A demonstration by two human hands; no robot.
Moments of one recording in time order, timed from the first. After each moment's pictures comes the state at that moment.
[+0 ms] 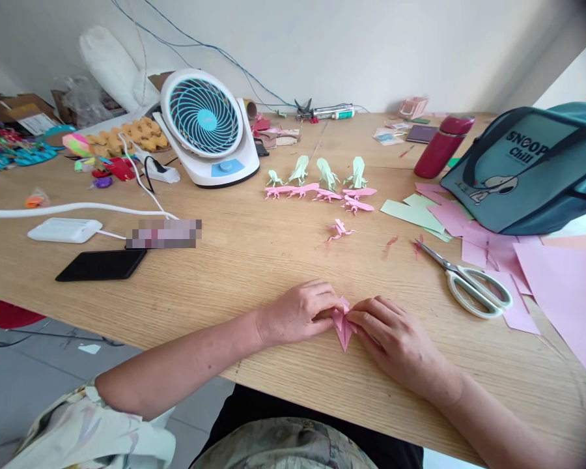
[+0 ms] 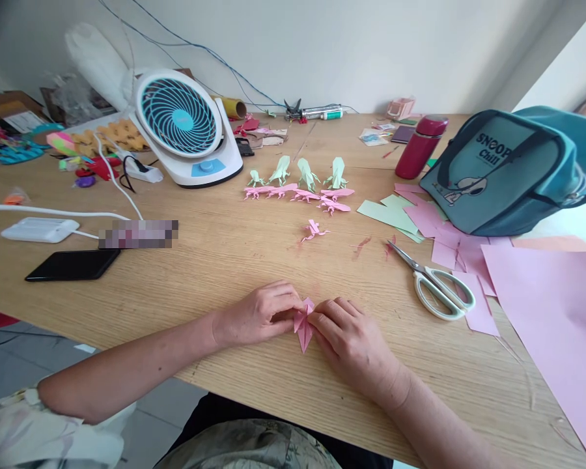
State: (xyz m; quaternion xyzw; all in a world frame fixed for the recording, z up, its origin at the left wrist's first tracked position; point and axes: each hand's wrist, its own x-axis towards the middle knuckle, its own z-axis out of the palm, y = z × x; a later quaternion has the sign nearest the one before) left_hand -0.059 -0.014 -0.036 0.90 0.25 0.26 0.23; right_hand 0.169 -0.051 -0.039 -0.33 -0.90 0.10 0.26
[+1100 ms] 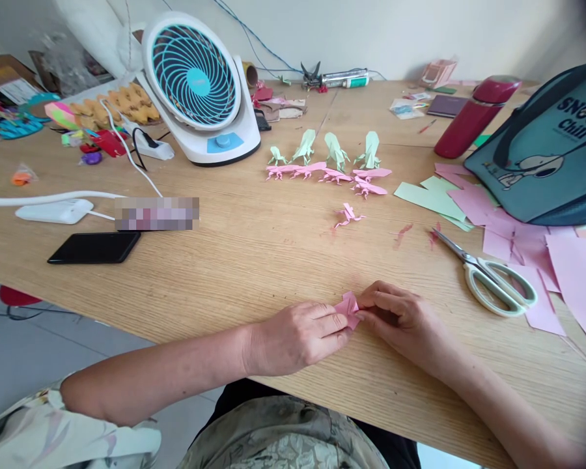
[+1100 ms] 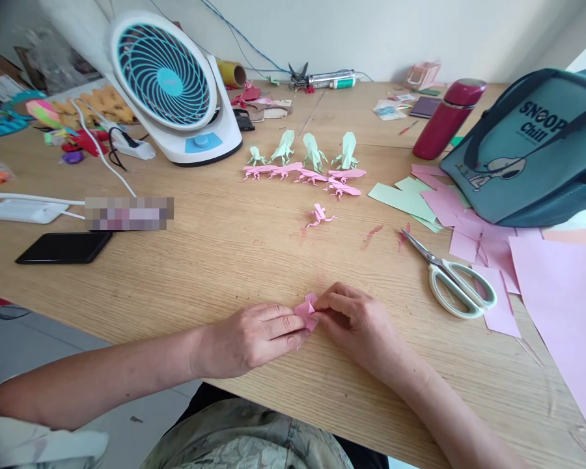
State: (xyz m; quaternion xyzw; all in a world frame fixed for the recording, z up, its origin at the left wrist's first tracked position) left_hand -0.065 -0.053 -0.032 0.96 0.18 0.20 -0.01; right_hand 0.171 -0.034 -0.031 -0.41 -0.82 0.32 0.24
